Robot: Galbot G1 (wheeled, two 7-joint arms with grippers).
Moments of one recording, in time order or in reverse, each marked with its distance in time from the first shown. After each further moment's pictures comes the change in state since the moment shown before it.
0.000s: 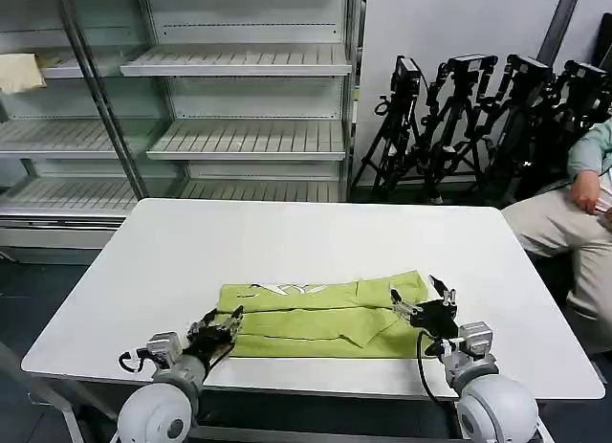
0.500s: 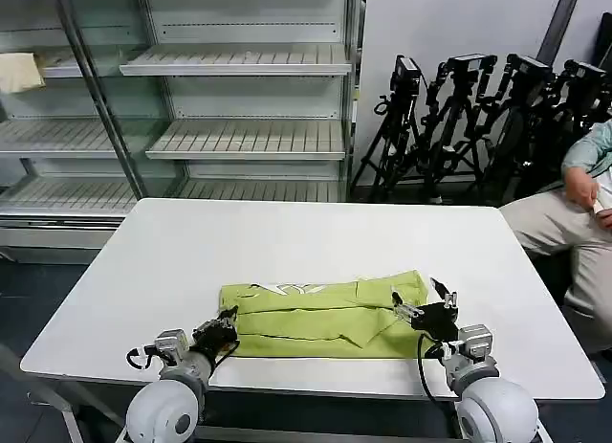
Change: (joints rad) left arm -0.025 -0.012 0.010 0.030 0.033 -0.008 0.024; right arm -0.005 0.003 -0.006 0.000 -0.011 0.001 0.006
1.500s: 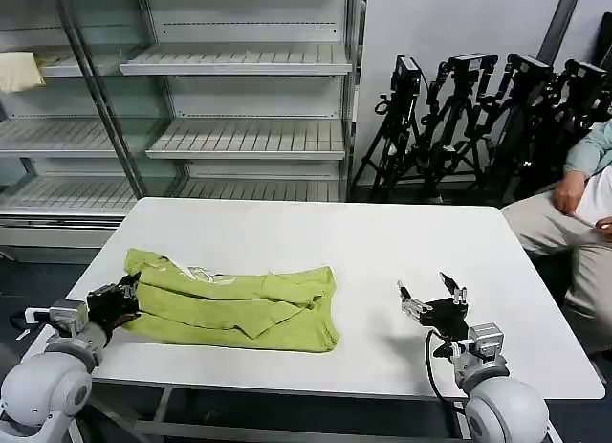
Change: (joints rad) left arm 0.046 0.242 -0.346 -0.028 0.210 0.031 0.260; right arm -0.020 -0.013 0.044 0.022 0.000 0.022 0.002
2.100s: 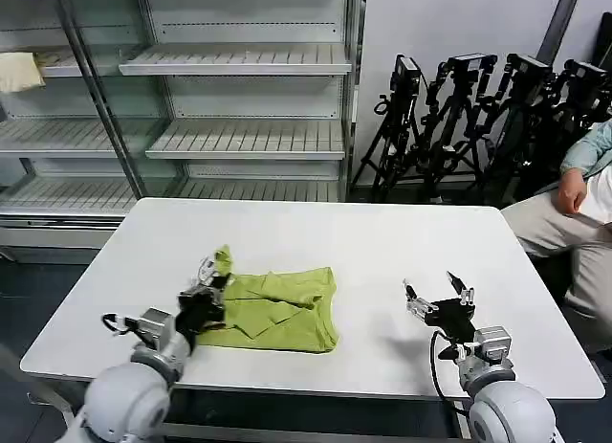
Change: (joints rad) left arm -0.092 -0.113 0.342 -0.117 0.086 0.002 -0.006; right arm -0.025 0.032 0.035 0.034 -0.022 0.000 0.003
